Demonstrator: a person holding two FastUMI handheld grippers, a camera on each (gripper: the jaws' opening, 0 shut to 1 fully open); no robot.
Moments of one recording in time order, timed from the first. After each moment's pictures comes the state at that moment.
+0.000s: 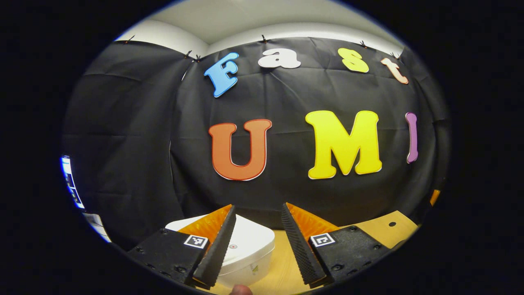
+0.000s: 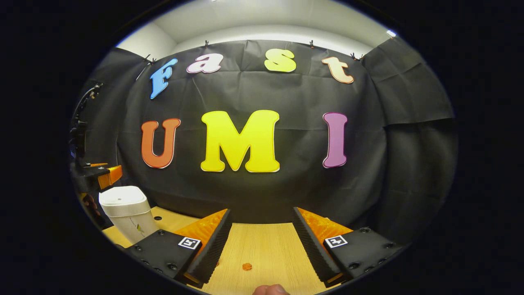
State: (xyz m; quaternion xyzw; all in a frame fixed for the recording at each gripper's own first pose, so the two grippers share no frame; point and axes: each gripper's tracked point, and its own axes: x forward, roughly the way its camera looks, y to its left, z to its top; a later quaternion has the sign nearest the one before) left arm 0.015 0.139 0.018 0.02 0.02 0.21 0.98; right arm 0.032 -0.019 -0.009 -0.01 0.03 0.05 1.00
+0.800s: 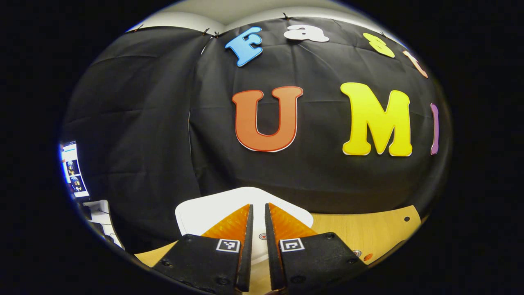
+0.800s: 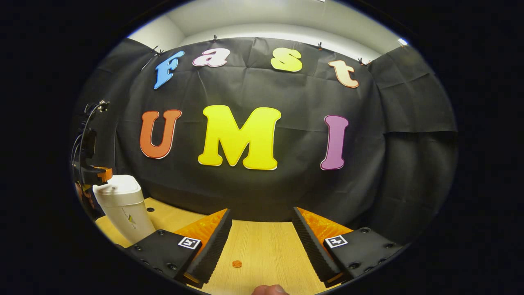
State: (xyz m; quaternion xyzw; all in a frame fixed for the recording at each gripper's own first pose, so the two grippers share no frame) left arm 0.021 0.190 -0.053 -0.01 0.11 0.26 0.96; right arm 0.032 -0.021 -0.021 -0.05 0.05 0.04 1.00
